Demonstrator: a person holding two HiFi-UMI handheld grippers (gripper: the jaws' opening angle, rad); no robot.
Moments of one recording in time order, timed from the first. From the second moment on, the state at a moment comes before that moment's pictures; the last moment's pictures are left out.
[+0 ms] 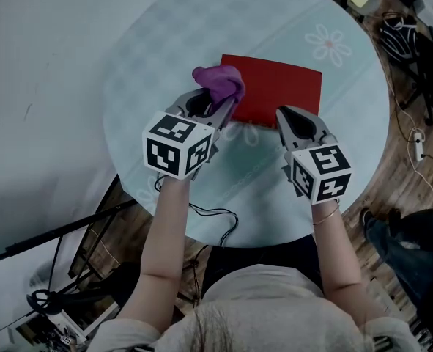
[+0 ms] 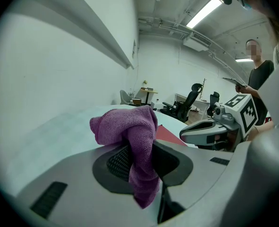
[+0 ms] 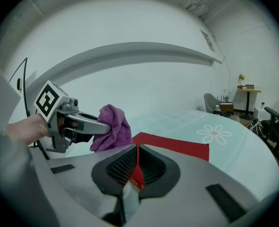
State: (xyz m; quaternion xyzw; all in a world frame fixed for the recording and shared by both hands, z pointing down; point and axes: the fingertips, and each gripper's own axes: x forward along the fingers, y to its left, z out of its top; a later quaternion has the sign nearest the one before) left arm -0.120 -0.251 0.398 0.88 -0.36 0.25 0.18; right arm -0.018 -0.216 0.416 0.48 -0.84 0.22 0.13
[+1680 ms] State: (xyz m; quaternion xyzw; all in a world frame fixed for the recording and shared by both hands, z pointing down) left arm -0.136 -0.272 0.482 0.83 -0.39 0.31 0.24; right arm -0.005 -0.227 0.467 0.46 -0.83 0.26 0.16
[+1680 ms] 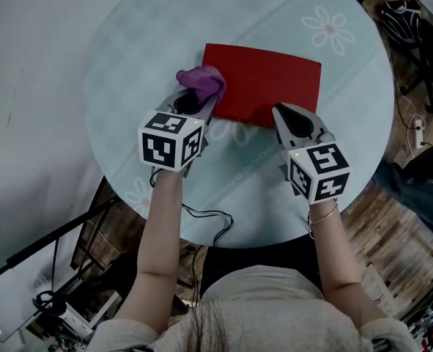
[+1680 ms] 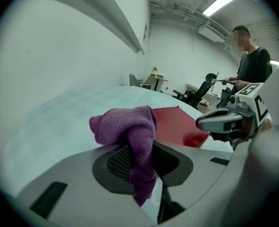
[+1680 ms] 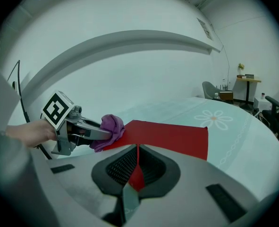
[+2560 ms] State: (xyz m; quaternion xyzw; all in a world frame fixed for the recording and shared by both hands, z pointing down) left arm -0.057 -0.256 0.484 0.84 -0.37 0.32 0.25; right arm 0.056 -0.217 0.469 0.46 -0.83 0.27 0.16
